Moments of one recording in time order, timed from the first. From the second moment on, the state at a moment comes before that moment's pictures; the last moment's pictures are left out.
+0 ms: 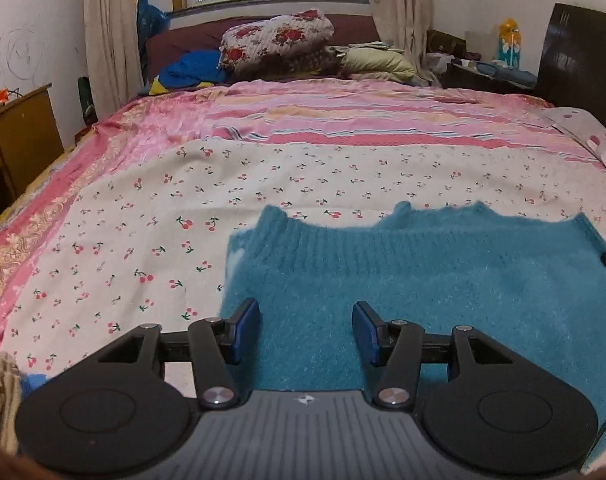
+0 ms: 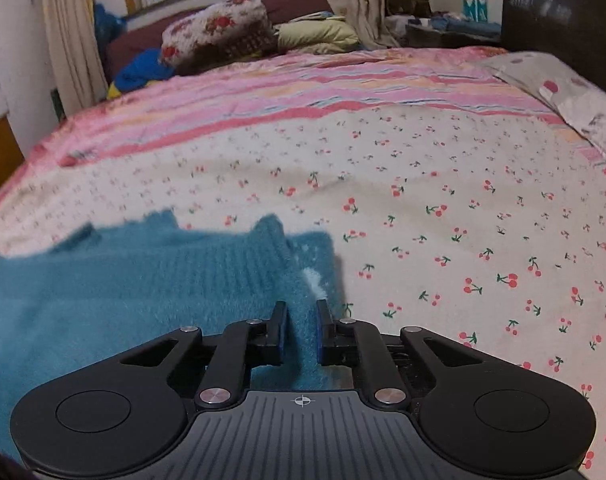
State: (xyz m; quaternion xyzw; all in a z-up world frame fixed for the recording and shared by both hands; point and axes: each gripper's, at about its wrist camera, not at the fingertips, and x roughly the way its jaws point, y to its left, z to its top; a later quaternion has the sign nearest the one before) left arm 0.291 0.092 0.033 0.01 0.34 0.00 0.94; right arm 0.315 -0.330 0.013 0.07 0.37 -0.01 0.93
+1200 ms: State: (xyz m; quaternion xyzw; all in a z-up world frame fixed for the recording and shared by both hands) left arm 0.218 0.138 0.027 -0.07 0.36 0.06 0.93; right arm 0.270 -0.270 0.038 -0.05 0.35 0.00 0.94
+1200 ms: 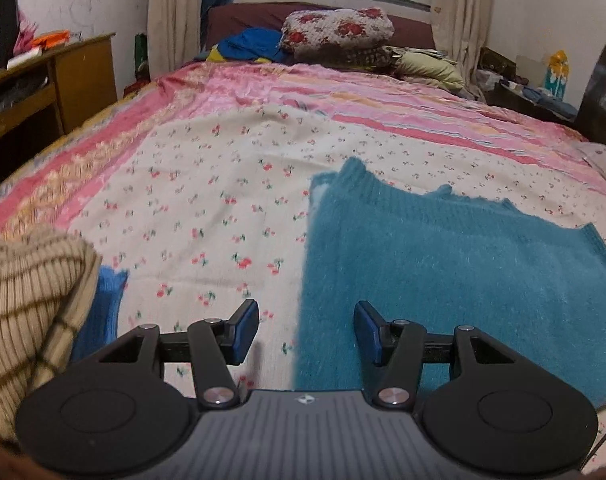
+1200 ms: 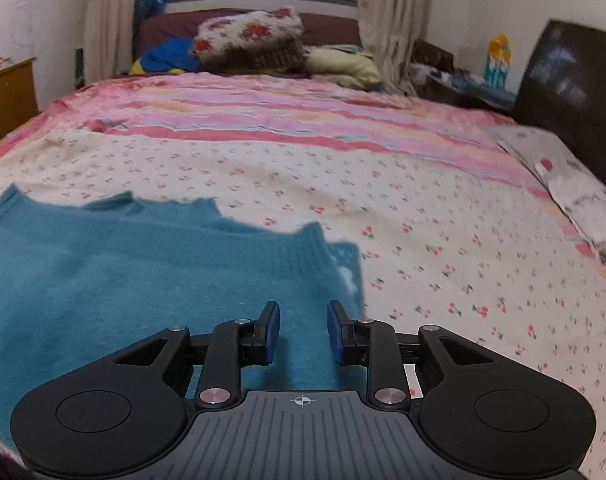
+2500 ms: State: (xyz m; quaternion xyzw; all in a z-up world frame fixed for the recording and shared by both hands) left arm 0.310 0.188 -0.006 -0.20 0.42 -0.11 0.88; right arm 0.288 -0.158 0.036 -0.04 0.37 0.13 0.92
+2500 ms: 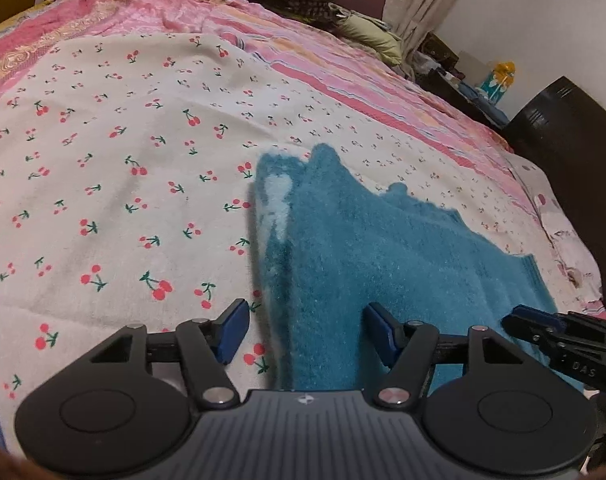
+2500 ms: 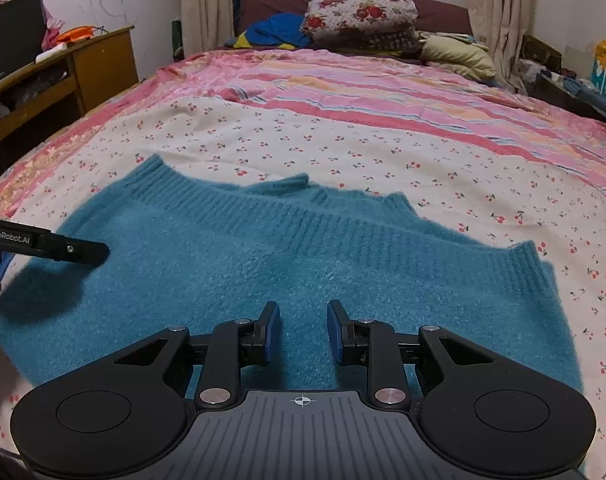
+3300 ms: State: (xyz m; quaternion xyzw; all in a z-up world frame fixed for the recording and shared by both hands) left arm 0.277 0.051 0.059 -0.15 0.37 -0.21 0.89; right arm 0.289 -0.206 0.038 0.06 0.38 0.13 0.91
